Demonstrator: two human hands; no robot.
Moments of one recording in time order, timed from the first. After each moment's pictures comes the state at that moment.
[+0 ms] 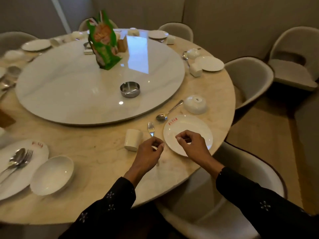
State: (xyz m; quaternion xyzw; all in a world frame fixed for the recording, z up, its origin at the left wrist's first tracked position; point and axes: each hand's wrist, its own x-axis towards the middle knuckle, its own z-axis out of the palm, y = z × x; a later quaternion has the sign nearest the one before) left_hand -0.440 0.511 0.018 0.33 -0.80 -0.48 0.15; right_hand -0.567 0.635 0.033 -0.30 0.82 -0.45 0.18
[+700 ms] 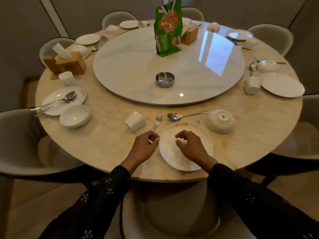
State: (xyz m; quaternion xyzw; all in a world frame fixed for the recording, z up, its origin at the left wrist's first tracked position) left_hand -0.496 0.577 0.008 0.55 -0.69 -0.39 0.26; right_hand -0.682 0.621 0.010 -0.54 0.74 -0.26 0.31
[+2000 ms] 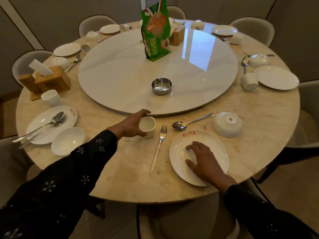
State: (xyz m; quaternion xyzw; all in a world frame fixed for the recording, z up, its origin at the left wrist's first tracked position) left_hand -0.457 0.395 0.039 0.42 -0.84 -0.34 0.00; right_hand -0.671 0.626 -0.017 -0.57 0.78 -0.14 0.23
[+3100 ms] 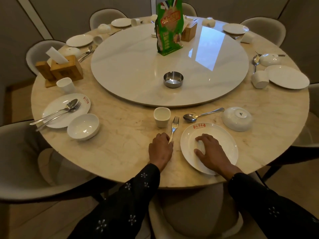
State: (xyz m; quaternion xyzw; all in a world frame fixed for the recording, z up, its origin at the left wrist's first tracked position) left_hand -0.485 0.537 -0.019 0.60 -0.74 -0.27 0.14; right_hand -0.660 0.626 -0.017 -0.56 0.79 -0.16 0.21
